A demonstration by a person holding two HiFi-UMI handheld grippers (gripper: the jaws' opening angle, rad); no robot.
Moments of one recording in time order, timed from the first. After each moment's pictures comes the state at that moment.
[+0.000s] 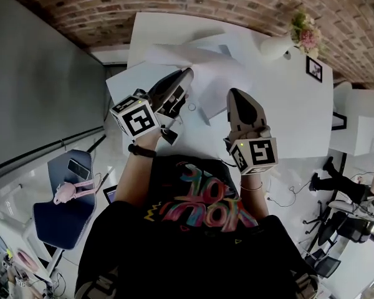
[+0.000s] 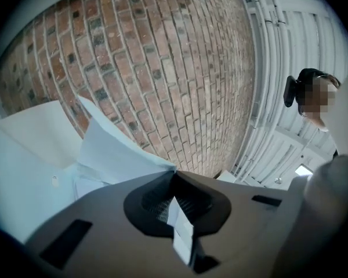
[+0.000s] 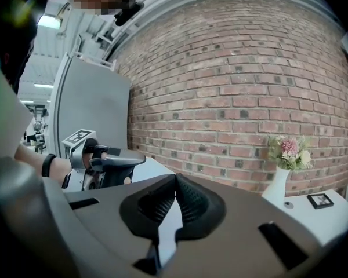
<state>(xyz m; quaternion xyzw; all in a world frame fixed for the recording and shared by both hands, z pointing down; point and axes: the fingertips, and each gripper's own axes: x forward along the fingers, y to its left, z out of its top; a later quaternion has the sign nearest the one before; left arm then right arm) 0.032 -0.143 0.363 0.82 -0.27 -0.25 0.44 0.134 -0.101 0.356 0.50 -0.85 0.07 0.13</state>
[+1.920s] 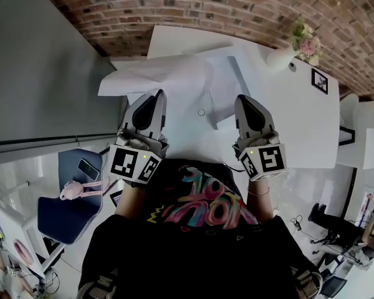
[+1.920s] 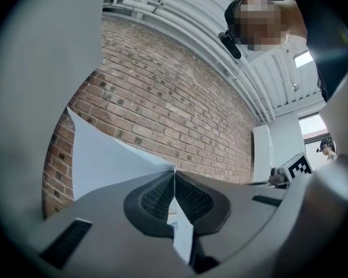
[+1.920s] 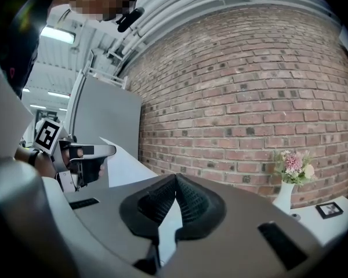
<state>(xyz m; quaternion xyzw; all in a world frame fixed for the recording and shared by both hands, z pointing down) -0.052 -0.047 0.285 0.84 -0.52 -0.11 0.09 0.129 -0.062 0.306 0.47 -0.88 0.03 0.07</state>
